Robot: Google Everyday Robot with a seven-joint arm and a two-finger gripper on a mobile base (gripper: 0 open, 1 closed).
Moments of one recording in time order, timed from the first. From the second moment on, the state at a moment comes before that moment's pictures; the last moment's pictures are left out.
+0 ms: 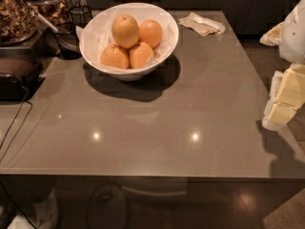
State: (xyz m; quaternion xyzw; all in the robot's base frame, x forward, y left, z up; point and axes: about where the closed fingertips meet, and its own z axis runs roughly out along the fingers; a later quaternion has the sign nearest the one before) arm 0.438 -0.216 0.977 -0.60 0.78 -0.04 0.16
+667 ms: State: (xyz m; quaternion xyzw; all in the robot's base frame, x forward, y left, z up) arm 0.444 -0.215 0.979 -0.58 0.79 -0.02 0.17
